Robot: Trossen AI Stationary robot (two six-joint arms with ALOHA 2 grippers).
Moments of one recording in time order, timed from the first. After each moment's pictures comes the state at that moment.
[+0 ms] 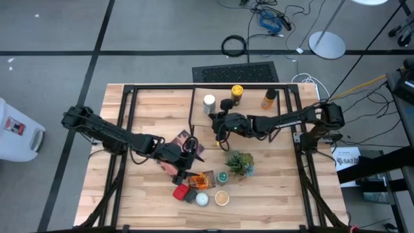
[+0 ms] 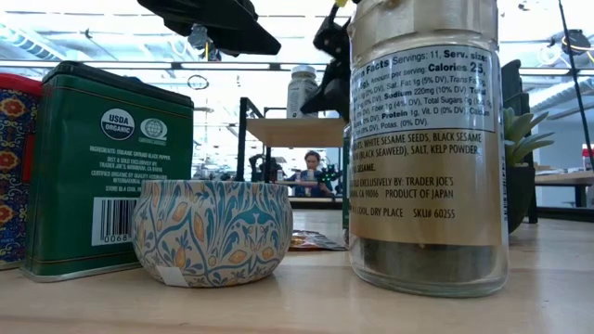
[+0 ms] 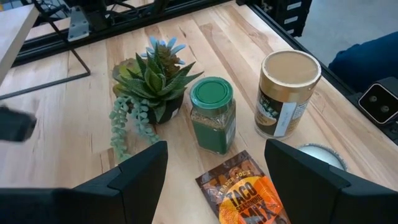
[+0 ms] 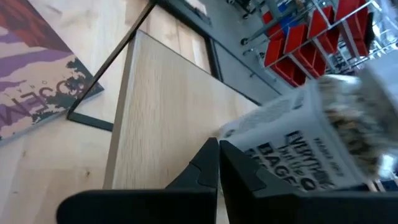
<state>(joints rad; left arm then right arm) -0.30 1.42 0.88 0.02 -0.02 0.14 -0.05 1.65 0.97 0.25 0.53 -0.59</state>
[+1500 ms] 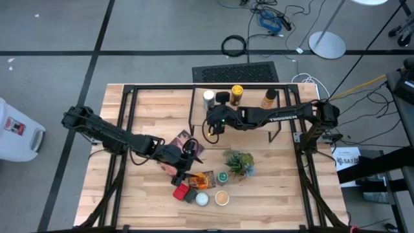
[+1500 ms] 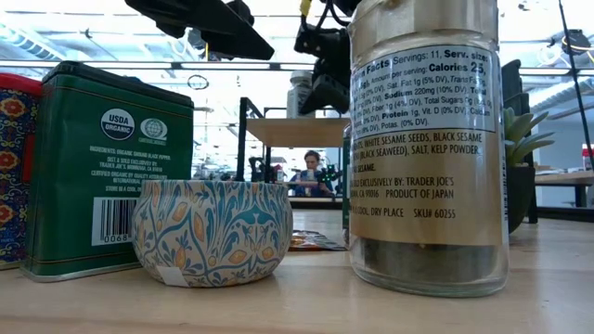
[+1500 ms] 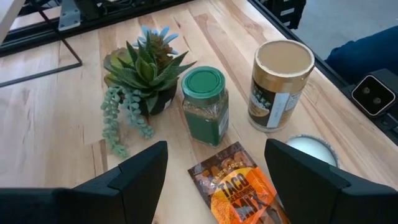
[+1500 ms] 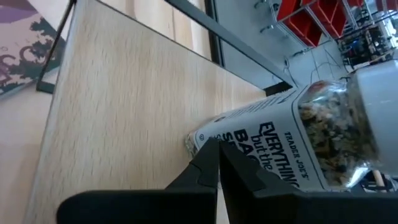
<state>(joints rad) -0.31 1.42 0.88 -0.02 -0.02 0.12 -0.10 1.72 1.25 -0.18 0.57 -0.51</state>
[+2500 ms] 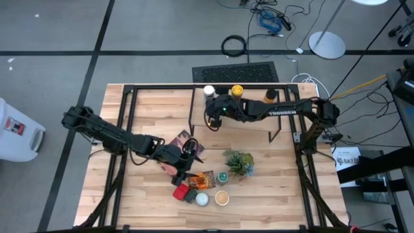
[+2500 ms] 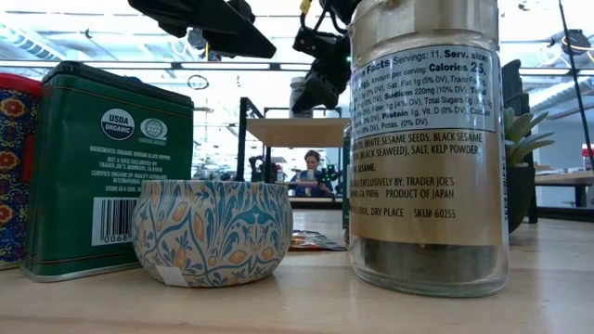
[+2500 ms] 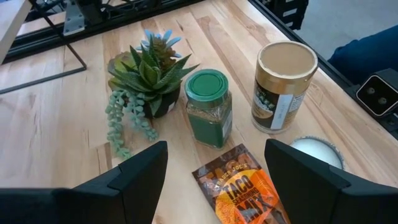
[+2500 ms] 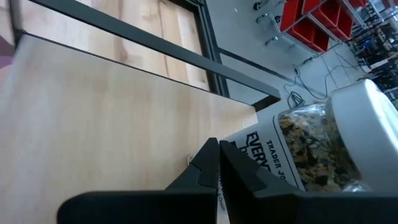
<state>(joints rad) -0.31 1.42 0.88 -0.01 -0.03 0.14 -0.20 1.72 1.25 -0.08 0.41 -0.49</state>
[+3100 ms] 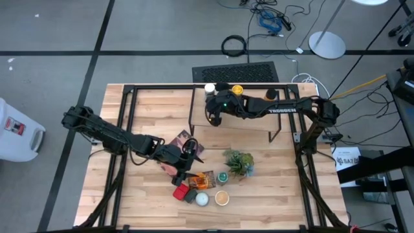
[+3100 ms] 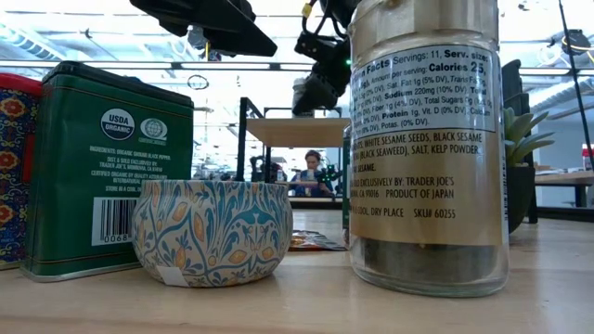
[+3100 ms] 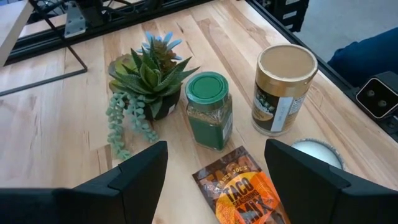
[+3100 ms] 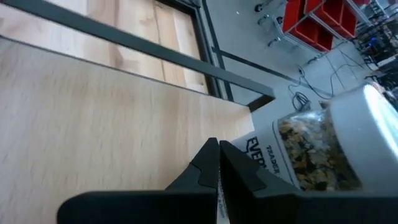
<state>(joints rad) -0.31 1.42 0.88 0.00 -0.03 0.14 -0.24 1.72 1.25 -0.06 0.35 -0.48</state>
